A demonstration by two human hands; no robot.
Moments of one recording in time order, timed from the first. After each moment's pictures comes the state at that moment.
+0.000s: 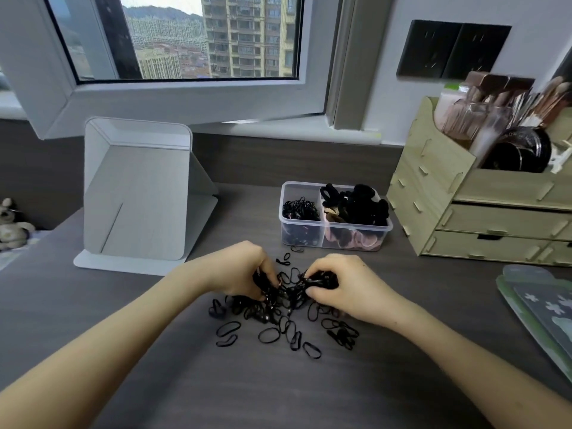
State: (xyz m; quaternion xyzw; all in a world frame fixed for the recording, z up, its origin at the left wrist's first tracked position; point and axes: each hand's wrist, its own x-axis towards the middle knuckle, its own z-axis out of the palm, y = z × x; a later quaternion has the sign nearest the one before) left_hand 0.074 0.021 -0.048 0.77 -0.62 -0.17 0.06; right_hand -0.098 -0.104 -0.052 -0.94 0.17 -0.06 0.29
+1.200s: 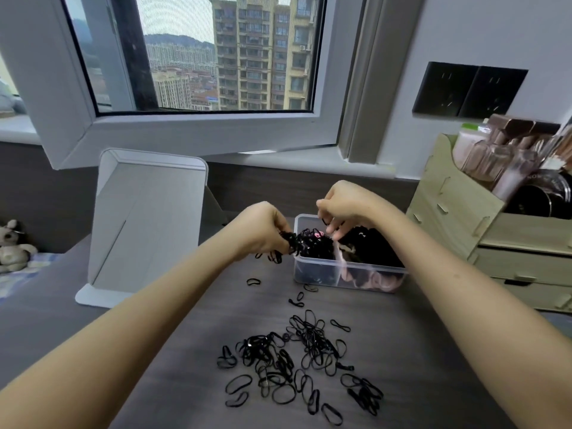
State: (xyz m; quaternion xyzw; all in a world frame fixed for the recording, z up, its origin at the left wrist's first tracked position) left_hand 0.108 -0.026 0.016 0.84 -0.43 -0.15 0.30; right_hand 0.038 -0.182 0.038 -0.86 0.36 -0.02 0.36
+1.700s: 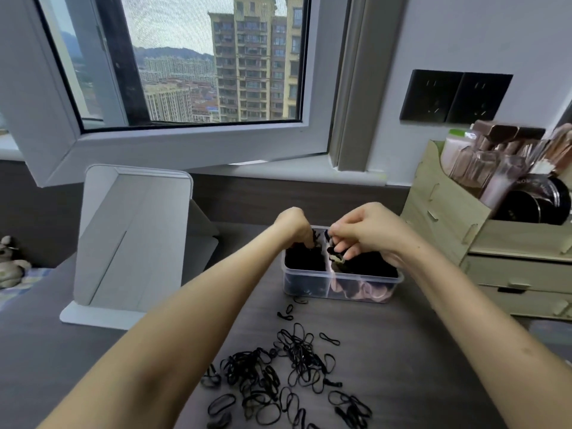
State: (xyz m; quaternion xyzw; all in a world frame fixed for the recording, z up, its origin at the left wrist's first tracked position) left_hand 0.111 -0.133 0.003 0.88 -0.37 -0.20 0.21; right_hand -0.028 -0.186 0.028 -0.80 0.28 -0.16 0.51
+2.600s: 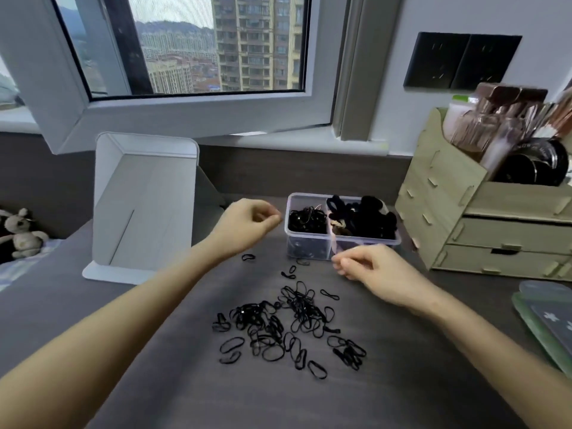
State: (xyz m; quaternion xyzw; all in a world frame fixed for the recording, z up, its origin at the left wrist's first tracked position) left_hand 0.105 -0.014 -0.026 0.81 -0.46 -0.04 0.37; right_hand -0.099 -0.144 -0.036 -0.89 0.24 -0.07 0.39
